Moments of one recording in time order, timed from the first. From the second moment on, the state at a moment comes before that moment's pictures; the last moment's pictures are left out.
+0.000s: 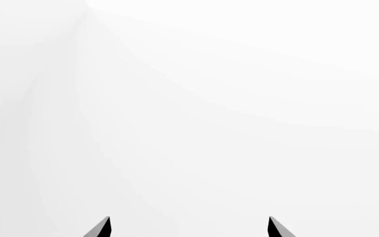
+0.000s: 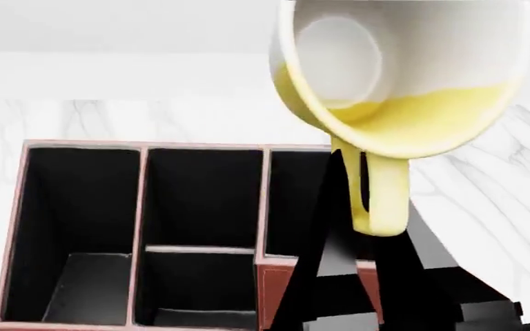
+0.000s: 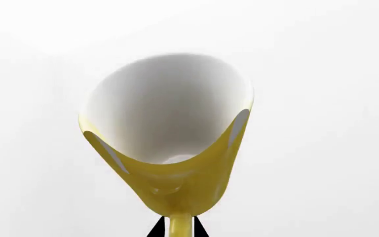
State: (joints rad) left arm 0.79 0.00 -0.90 1.05 -0.05 0.20 -1.22; right arm 1.47 0.98 -1.79 -1.04 0.73 -0.33 1.57
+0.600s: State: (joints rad) left arm 0.79 0.00 -0.89 1.05 -0.05 0.19 -1.22; right arm 1.31 1.26 -1.65 -0.92 0.84 -0.40 1.46
